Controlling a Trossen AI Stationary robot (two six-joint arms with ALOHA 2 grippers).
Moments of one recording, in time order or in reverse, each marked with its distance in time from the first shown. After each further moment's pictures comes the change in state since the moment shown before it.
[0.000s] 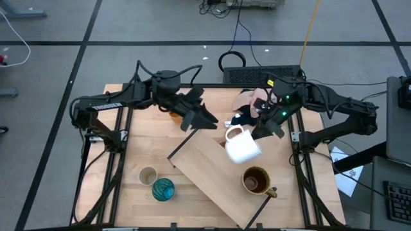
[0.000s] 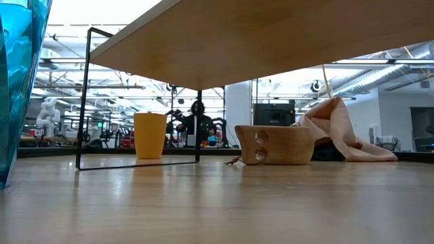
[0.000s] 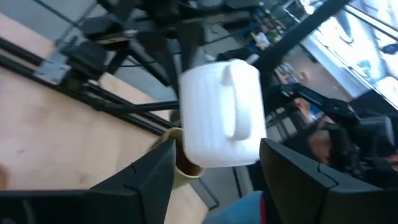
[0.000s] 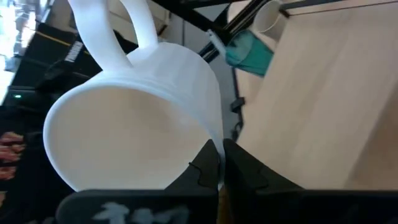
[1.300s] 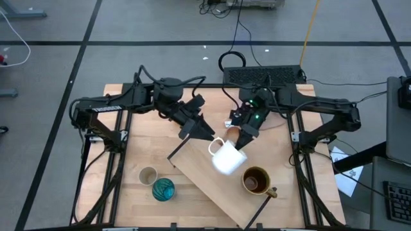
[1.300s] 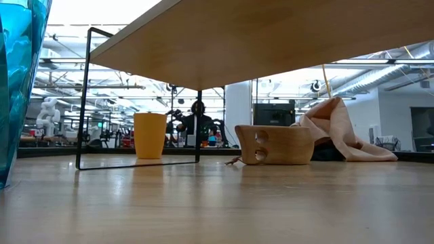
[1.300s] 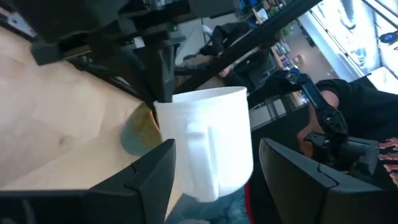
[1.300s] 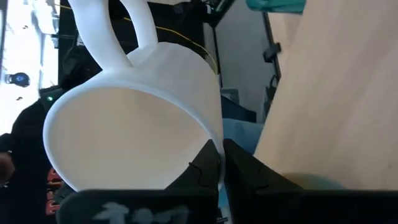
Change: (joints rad) left arm -0.046 0.001 0.000 -0.085 0.034 -0.064; right arm -0.024 0.245 -0.001 0.101 -0.312 0.103
